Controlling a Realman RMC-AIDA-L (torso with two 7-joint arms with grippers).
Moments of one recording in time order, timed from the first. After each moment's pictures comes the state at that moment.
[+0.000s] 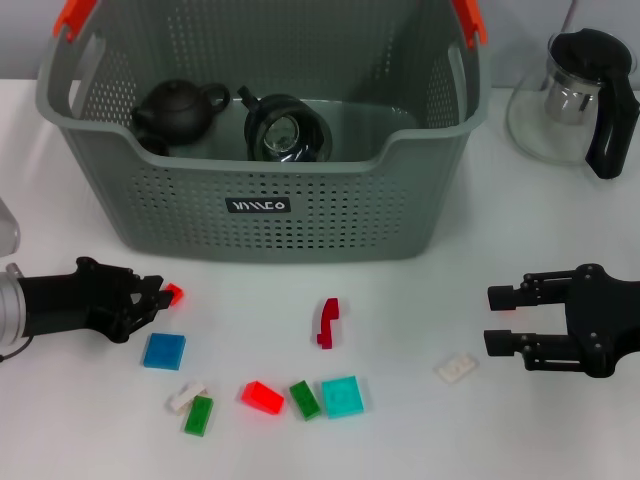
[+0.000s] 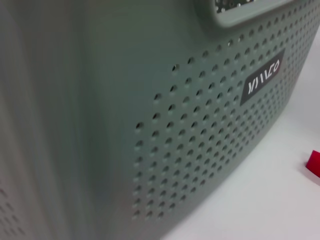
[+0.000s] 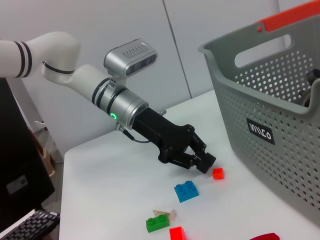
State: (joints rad) left arm -0.43 -2.17 0.50 0.85 2.38 1.36 -1.33; right arm 0.47 2.05 -0.72 -0.79 -2.09 -1.80 1.46
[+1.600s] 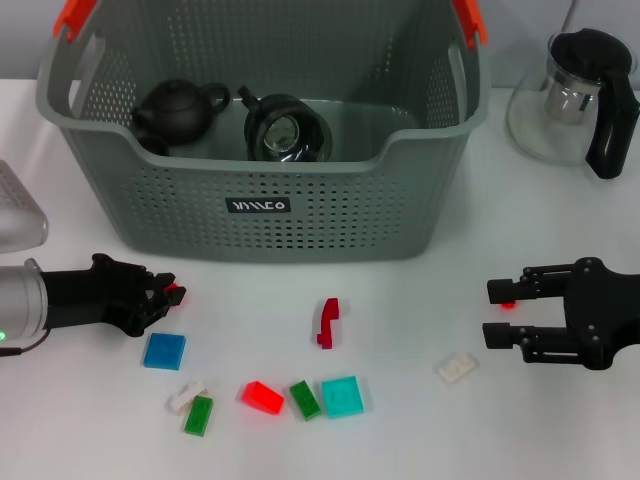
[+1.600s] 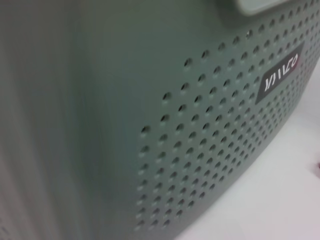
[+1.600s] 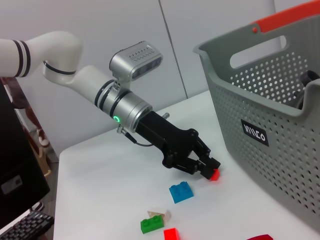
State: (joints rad) left arm -0.46 -2.17 0.55 0.81 2.38 1.28 -1.36; right arm 0.48 2.05 -0.72 -0.79 -2.09 -1.79 1.46
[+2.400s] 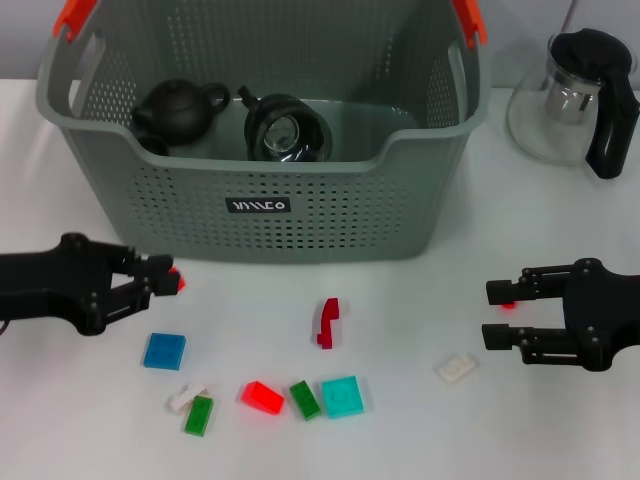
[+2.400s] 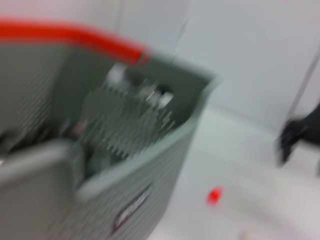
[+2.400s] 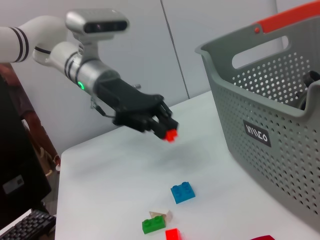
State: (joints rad) left arm -0.49 -2.09 0.28 0.90 2.35 1.89 -1.38; right arm 0.48 2.05 -0.72 -0.79 -2.09 -1.79 1.46
